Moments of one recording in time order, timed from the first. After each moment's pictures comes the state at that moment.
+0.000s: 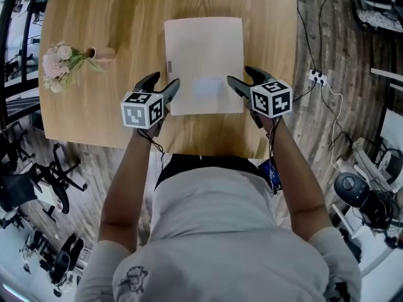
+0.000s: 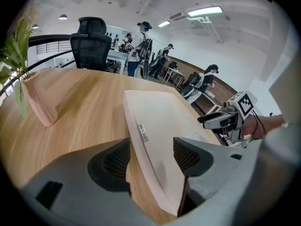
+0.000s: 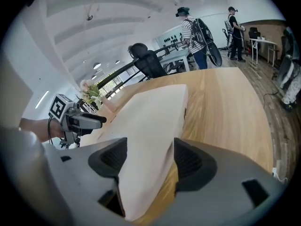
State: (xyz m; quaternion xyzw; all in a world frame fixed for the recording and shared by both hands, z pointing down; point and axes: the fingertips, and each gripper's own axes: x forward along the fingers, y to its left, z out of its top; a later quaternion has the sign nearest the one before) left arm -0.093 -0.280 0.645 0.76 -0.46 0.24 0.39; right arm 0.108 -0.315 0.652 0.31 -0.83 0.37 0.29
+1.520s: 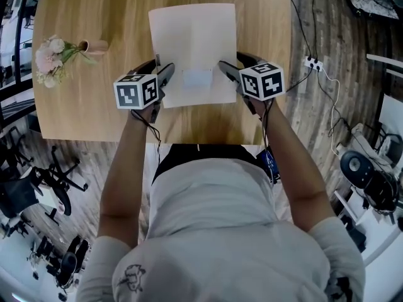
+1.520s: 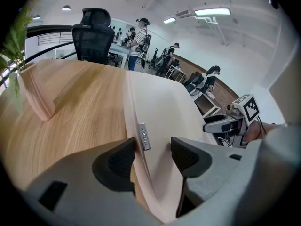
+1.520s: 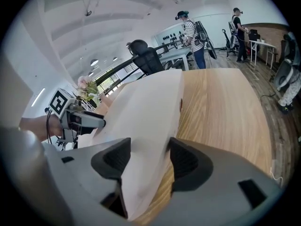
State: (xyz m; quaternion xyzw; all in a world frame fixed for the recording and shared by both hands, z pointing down) left arm -0.095 -0.283 0.652 0.74 -0.45 0.24 0.43; right arm 0.091 -0.306 0.649 0.32 -0.82 0.36 0.31
